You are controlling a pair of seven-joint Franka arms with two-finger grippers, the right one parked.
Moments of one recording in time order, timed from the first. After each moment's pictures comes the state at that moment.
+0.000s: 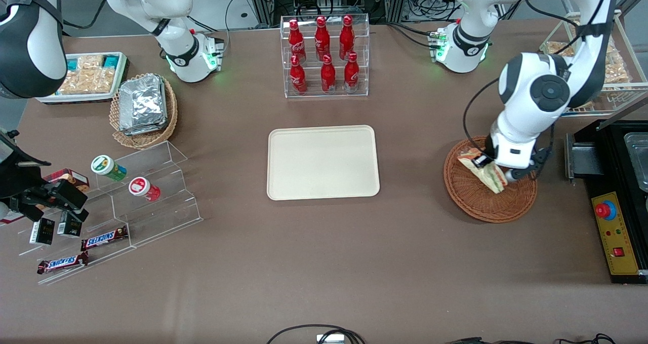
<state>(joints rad) 0.00 0.01 -0.24 -2.20 0.08 2.19 -0.76</state>
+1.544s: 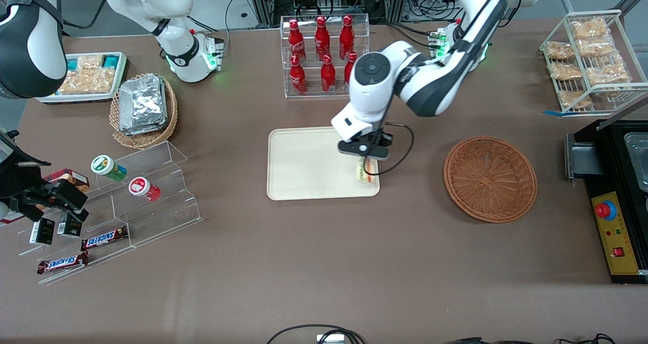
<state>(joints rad) -0.30 0.34 -0.51 -1.85 0.24 2.13 -0.66</state>
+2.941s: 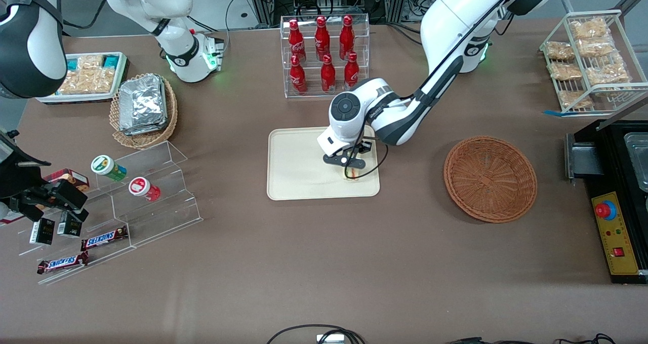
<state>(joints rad) -0.35 0.60 -0.51 -1.85 0.31 2.23 -0.81</state>
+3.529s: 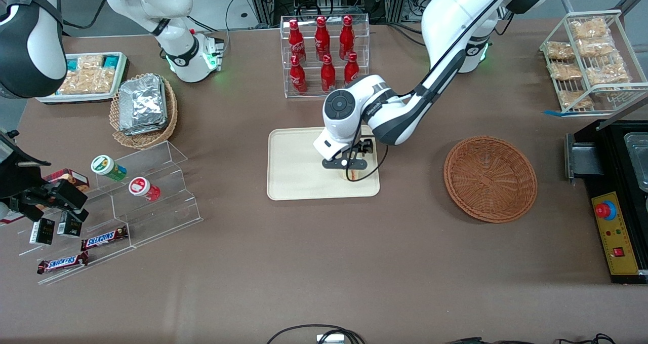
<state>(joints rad) -0.36 0.59 -0.51 -1.66 0.31 2.05 -0.93</state>
